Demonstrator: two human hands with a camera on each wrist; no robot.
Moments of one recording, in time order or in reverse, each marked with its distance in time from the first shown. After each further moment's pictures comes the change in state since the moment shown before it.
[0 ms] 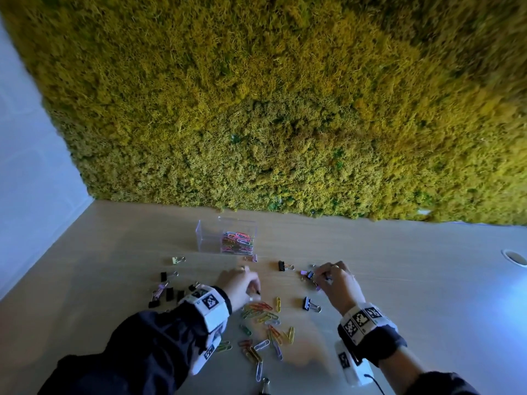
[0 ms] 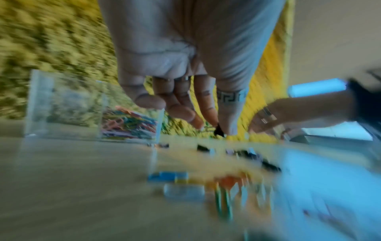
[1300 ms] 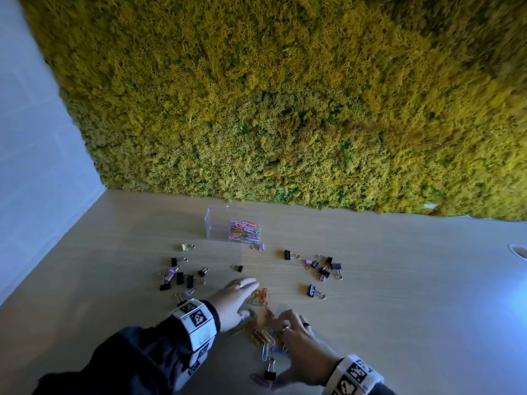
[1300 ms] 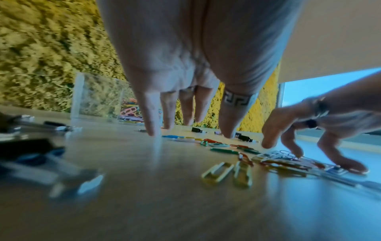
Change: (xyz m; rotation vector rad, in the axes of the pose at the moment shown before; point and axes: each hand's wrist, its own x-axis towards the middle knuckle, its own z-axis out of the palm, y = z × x) left_hand -0.053 -0.013 0.018 0.004 -0.230 0.027; right_hand -0.116 -0.043 0.039 -0.185 -0.648 -0.439
